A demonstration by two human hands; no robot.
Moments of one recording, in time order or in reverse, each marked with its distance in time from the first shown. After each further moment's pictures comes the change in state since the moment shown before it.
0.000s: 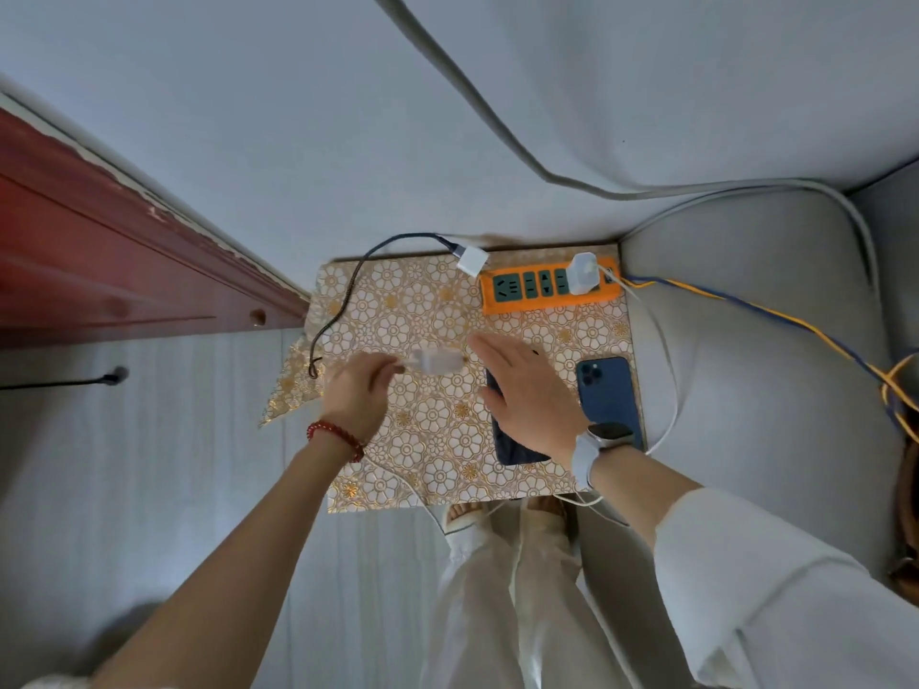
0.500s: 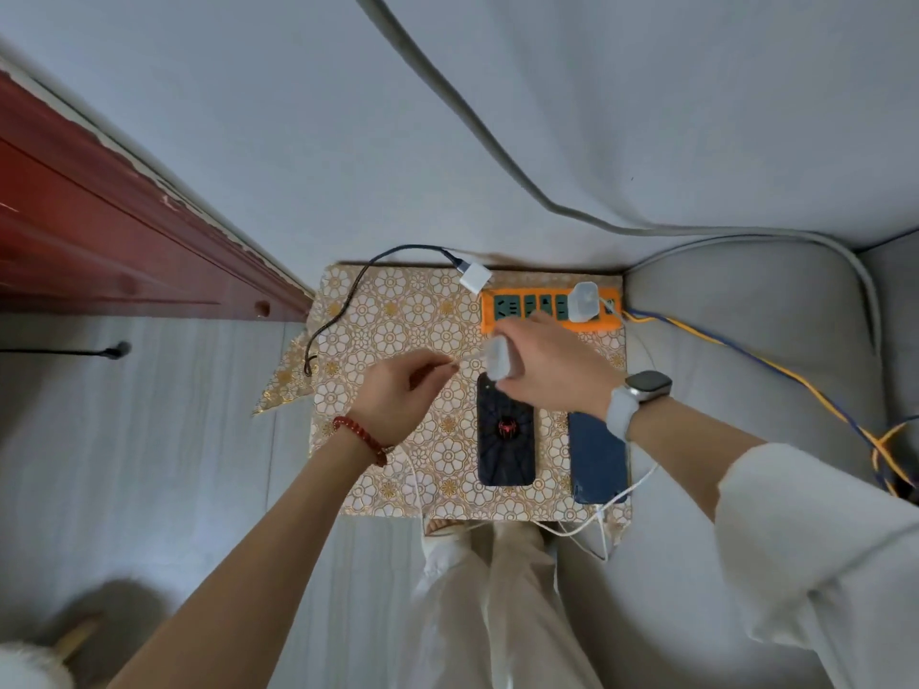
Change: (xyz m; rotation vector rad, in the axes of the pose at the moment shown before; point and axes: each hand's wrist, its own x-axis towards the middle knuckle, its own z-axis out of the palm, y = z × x) left_hand -0.008 0.057 0.005 -0.282 -0.091 0.102; right_hand 0.035 0.038 -0.057 0.073 -0.186 -0.043
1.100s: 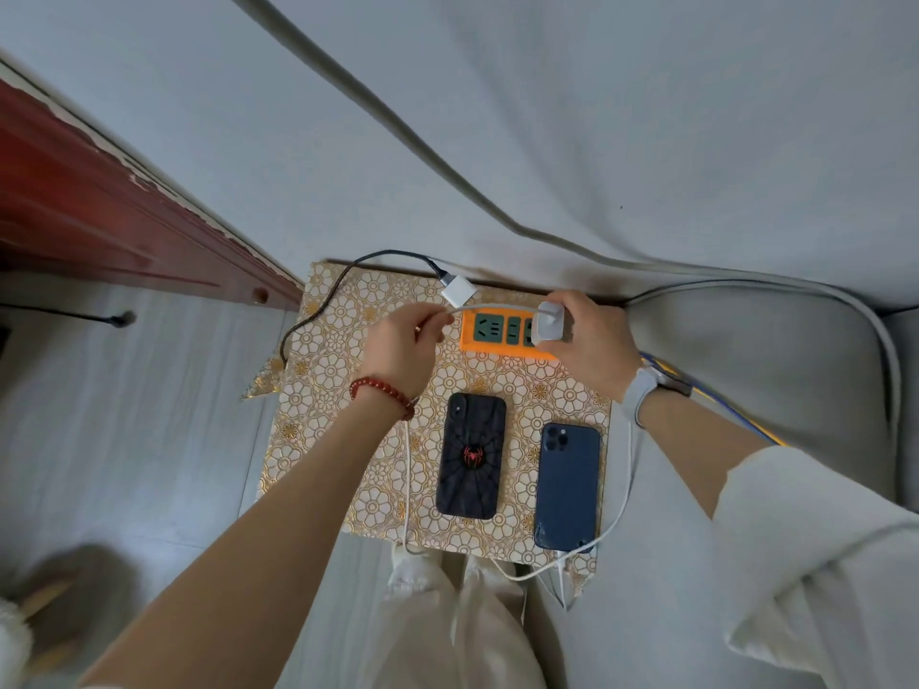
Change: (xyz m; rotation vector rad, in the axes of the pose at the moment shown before) left_hand 0.068 0.023 0.046 0.077 0.369 -0.106; right_hand 0.030 0.100 -0.021 0.062 0.319 0.127
